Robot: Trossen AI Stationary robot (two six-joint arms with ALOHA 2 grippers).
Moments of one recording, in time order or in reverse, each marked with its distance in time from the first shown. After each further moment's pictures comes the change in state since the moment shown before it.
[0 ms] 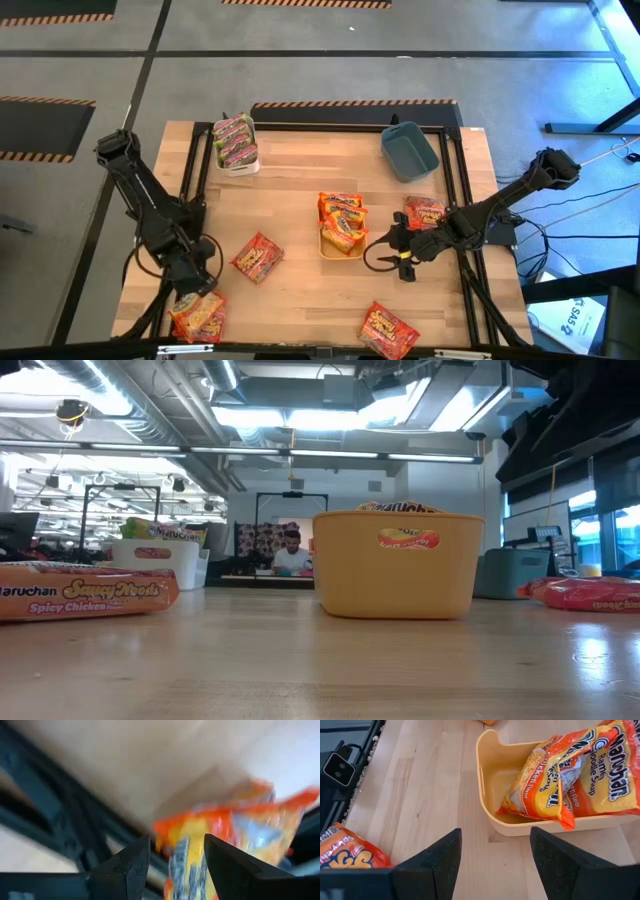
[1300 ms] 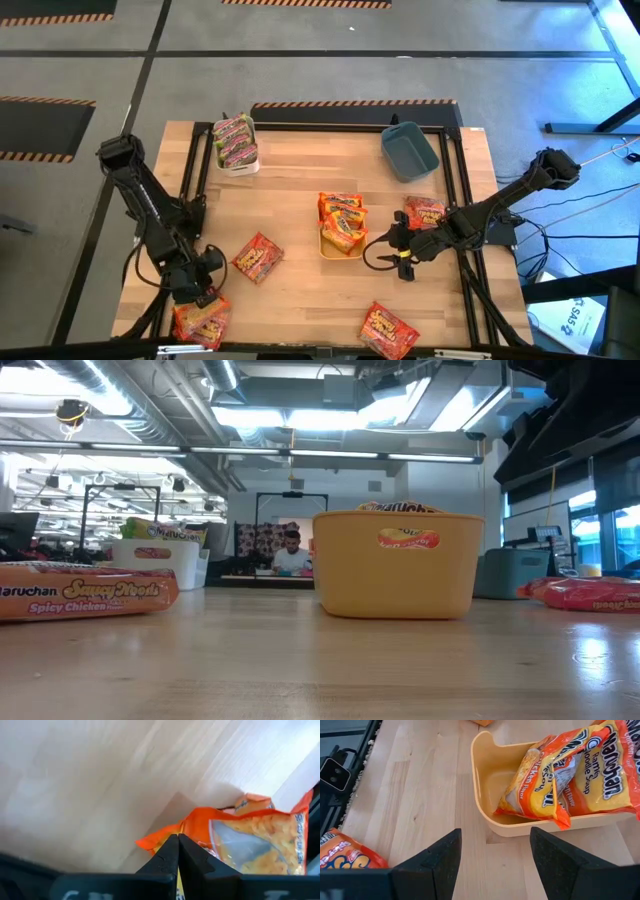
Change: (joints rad) left arm -0.072 0.089 -0.101 0.280 -0.195 0.195; right arm 0.000 0.000 0.000 -0.002 0.018 0.023
